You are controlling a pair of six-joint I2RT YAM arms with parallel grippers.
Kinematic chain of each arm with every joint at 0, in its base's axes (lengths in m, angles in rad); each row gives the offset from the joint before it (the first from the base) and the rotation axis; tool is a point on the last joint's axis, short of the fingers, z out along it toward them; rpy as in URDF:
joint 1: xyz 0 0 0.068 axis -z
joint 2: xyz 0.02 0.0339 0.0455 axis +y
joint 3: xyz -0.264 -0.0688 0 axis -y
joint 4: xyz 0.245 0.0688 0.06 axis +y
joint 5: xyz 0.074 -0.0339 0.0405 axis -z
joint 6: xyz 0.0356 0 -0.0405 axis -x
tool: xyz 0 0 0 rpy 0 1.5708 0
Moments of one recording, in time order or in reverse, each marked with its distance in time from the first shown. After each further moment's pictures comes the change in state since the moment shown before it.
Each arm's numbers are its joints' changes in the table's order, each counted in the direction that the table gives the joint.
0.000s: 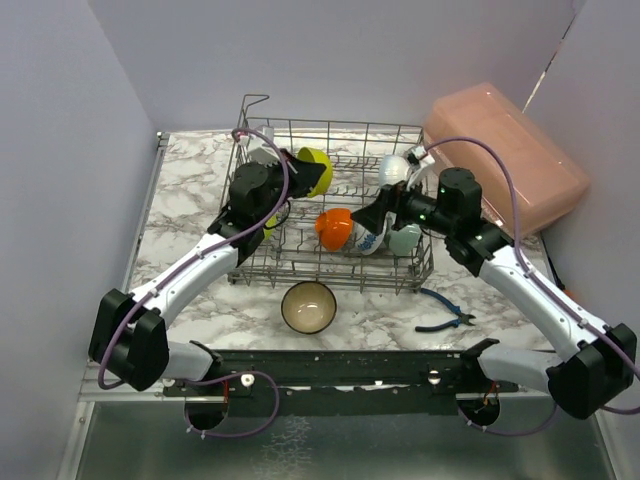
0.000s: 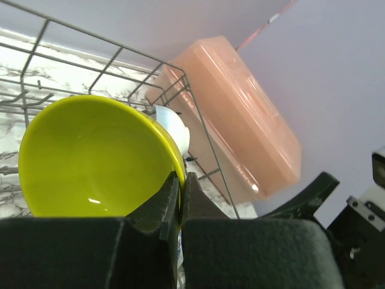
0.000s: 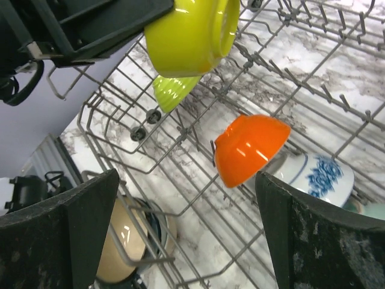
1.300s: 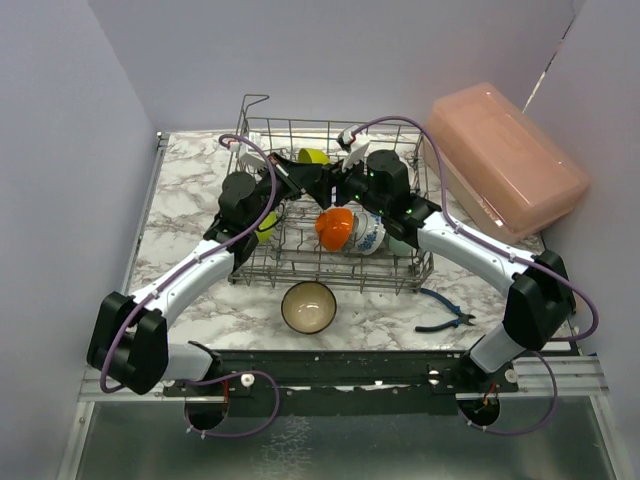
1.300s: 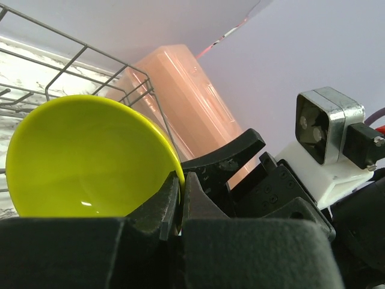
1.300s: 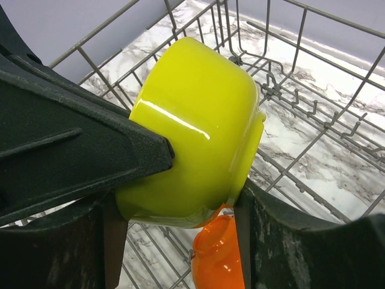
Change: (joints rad) left arm -0.078 -0.025 -0.130 -0.217 0.126 0.208; right arm -0.254 0.446 0.287 -0.235 0.356 0.180
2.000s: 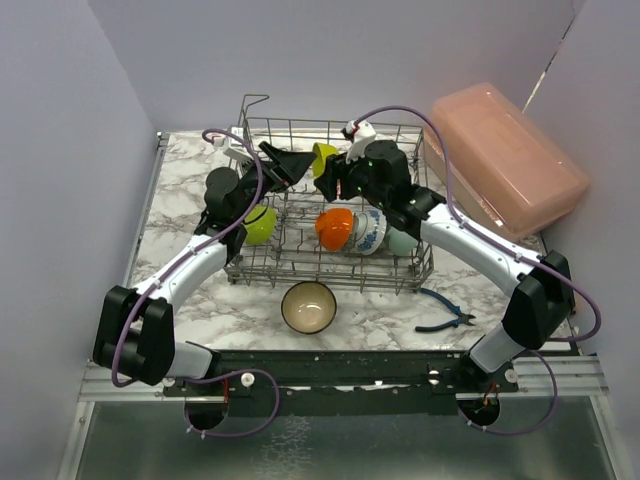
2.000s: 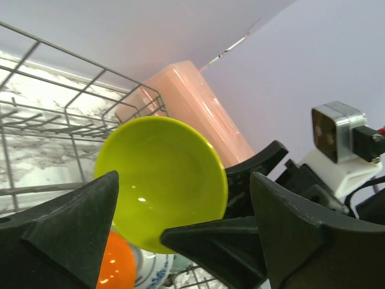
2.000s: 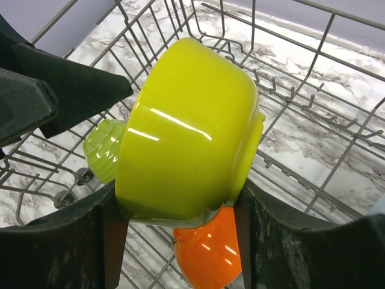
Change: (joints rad) left arm -0.123 0.040 -0.016 -0.101 0.109 0.020; right arm 0.003 0.002 0.088 0.182 0.134 -0.011
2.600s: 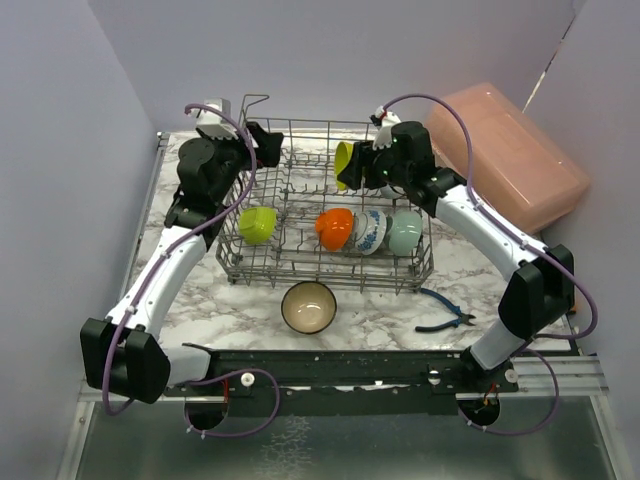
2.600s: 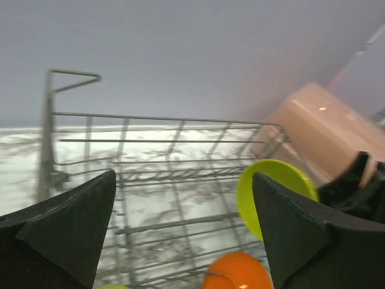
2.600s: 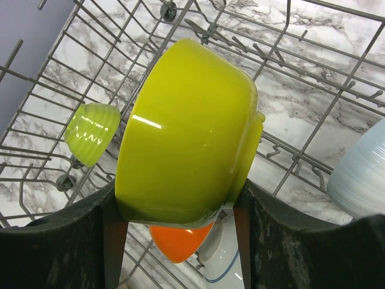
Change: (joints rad) left arm -0.108 -0.087 0.215 0.391 -0.110 -0.542; right arm 0.183 0.044 0.091 0.203 -0.205 -0.086
